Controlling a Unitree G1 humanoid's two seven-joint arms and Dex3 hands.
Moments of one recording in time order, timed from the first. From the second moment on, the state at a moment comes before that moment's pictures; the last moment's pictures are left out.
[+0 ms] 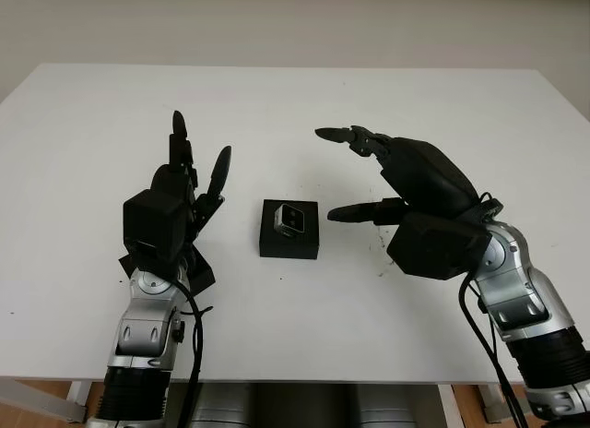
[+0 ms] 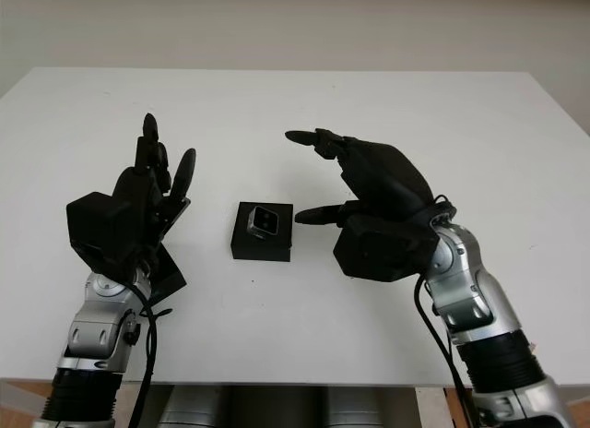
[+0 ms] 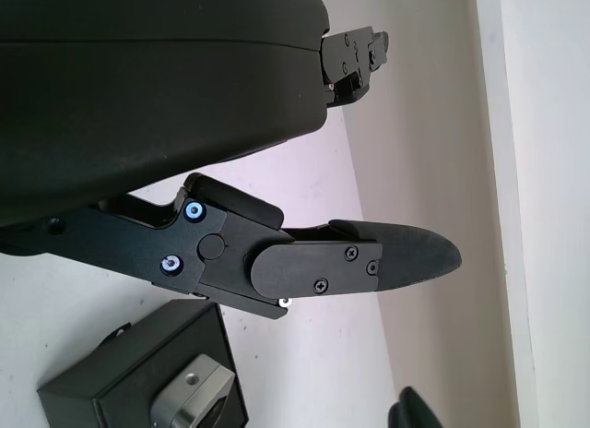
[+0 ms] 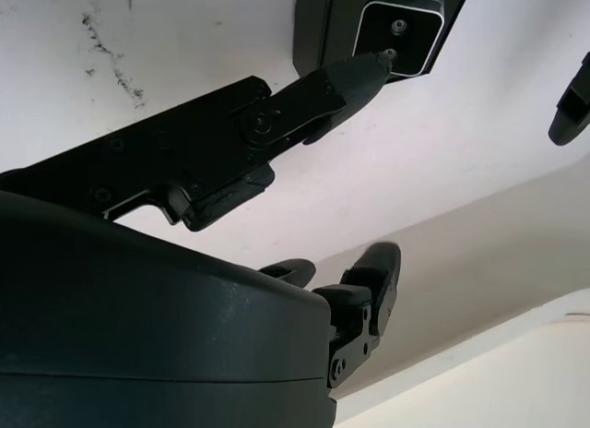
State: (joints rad) left arm -0.29 0.10 0.07 0.02 0.05 0.12 0.04; right arm -0.38 -0.47 0.15 0.03 -0.49 -0.10 0.13
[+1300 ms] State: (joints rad) left arm -0.29 0.16 0.11 0.00 -0.01 0.15 -0.02; right arm -0.36 -0.23 0.29 0.10 -0.67 0.04 -0.08
